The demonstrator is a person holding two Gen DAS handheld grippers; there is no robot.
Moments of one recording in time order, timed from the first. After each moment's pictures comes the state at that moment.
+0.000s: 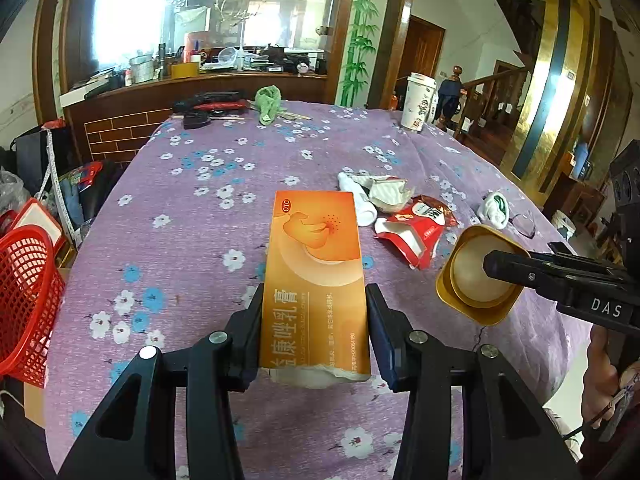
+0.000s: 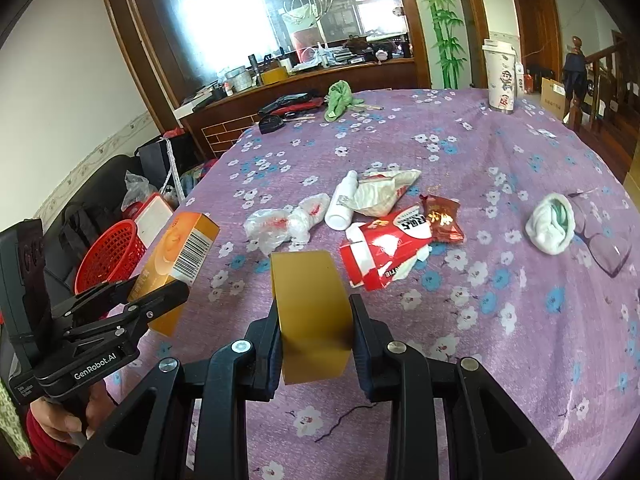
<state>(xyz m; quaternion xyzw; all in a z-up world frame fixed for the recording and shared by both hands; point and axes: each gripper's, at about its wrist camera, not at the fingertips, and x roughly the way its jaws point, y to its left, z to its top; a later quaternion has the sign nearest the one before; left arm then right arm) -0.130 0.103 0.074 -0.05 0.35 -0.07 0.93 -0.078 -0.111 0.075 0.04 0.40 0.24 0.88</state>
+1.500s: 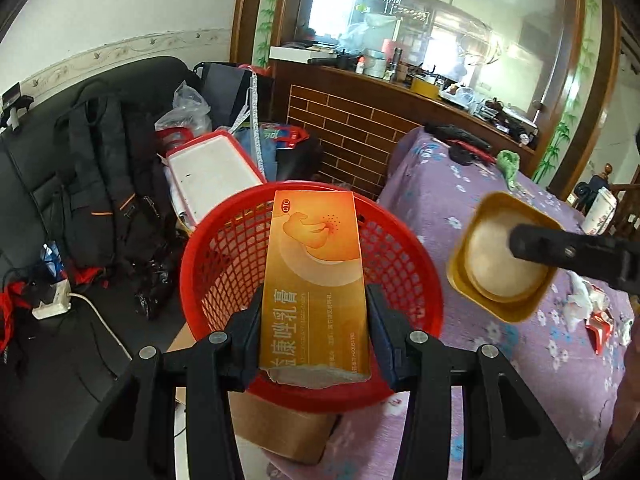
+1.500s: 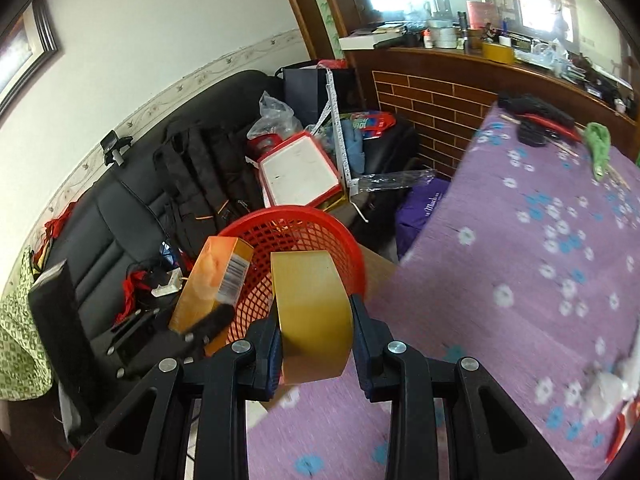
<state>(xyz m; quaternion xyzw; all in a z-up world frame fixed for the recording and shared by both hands) -0.203 0.404 0.072 -0.17 0.33 0.22 0.90 -0.059 0.268 0.099 -0.07 0.43 0.45 0.78</state>
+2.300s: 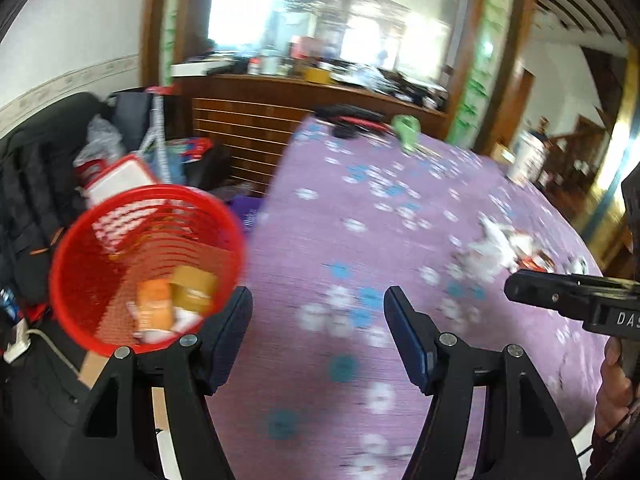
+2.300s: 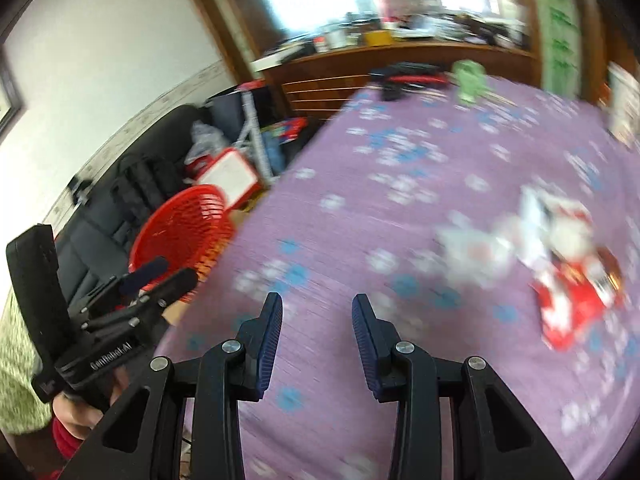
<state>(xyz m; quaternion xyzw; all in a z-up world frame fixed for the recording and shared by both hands) -0.171 0.254 0.082 -0.11 0.34 0.08 0.93 -0.067 0.036 0.078 0.01 0.44 0.35 0.83</state>
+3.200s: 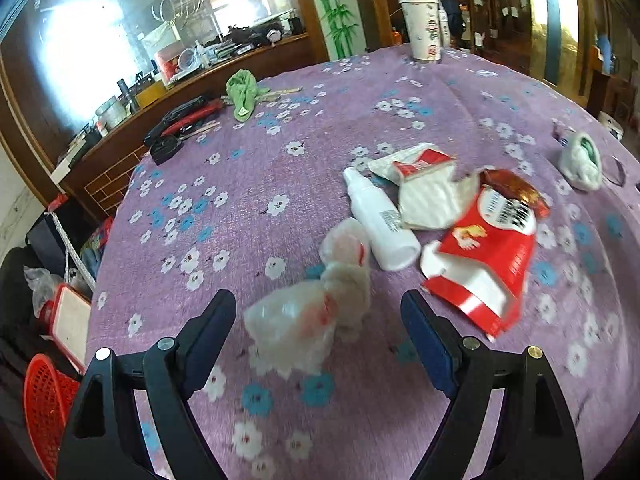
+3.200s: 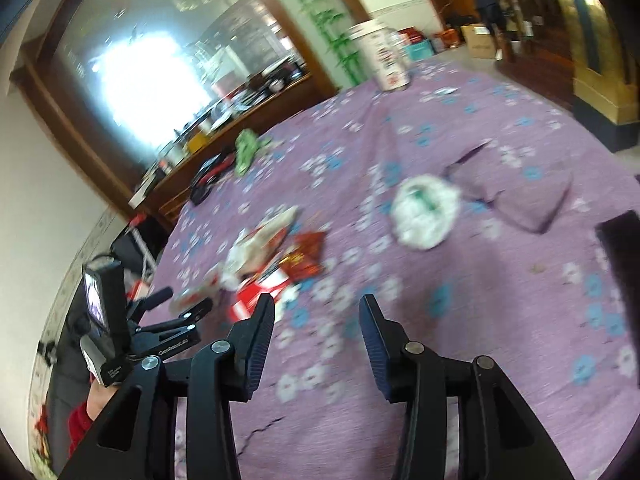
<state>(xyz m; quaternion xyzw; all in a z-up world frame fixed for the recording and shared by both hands) 0.015 0.035 0.037 0.13 0.42 -0.02 0.90 -0.040 -0.266 0.074 0.21 0.39 0.15 0.88</state>
